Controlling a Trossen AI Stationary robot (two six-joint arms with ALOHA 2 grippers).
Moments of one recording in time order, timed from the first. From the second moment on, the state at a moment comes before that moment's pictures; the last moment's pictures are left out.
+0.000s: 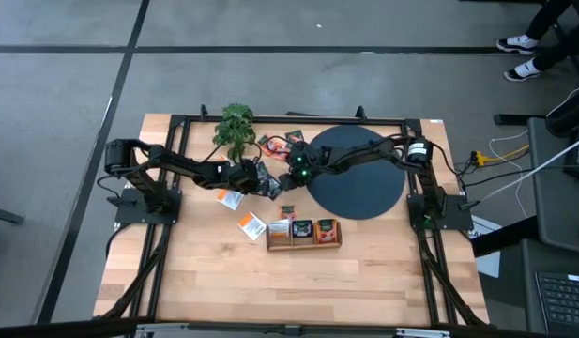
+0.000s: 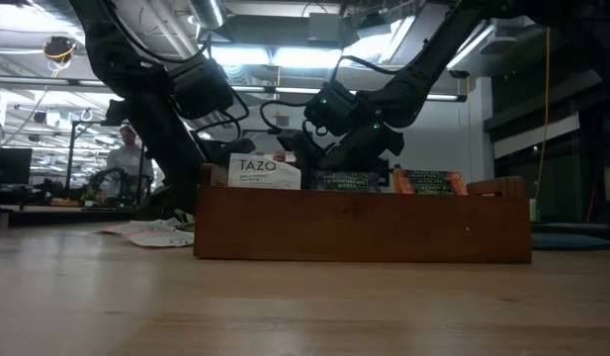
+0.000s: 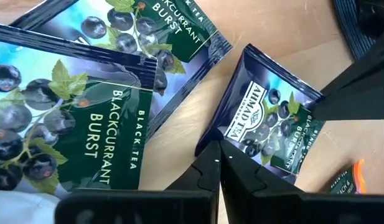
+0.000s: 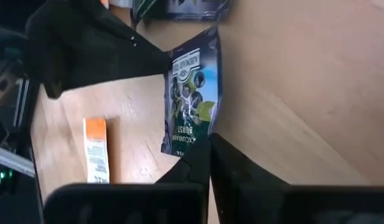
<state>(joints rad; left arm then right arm) 0.22 1.60 0.56 0.11 -0.08 -1.09 -0.28 2.09 1.19 0.10 -0.41 0.79</state>
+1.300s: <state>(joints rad) 0.35 1.14 0.56 0.17 0.20 -0.70 -0.29 1.81 1.23 -0.08 -0.49 0.33</state>
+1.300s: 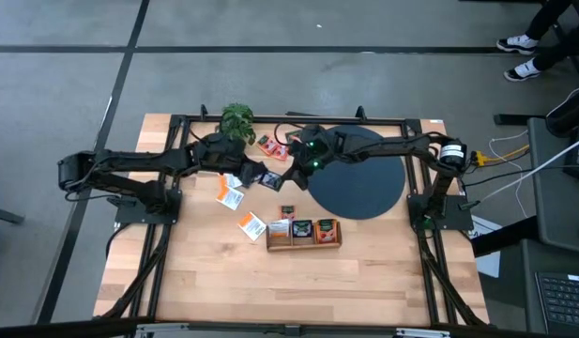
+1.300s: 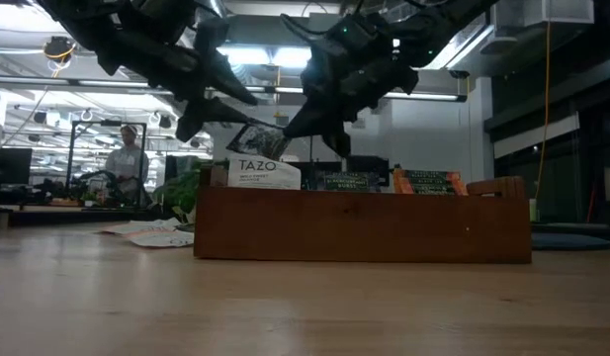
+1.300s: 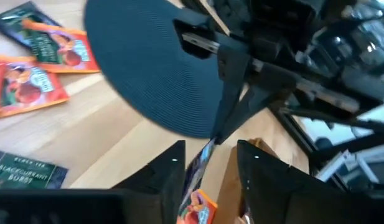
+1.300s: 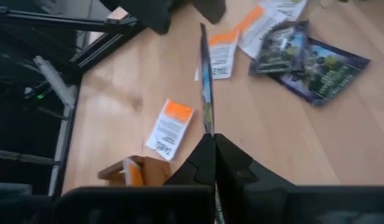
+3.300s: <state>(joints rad) 0.35 1.14 0.56 0.89 0.01 -0.74 -0.35 1.56 1.35 -0.09 -0.47 0.36</state>
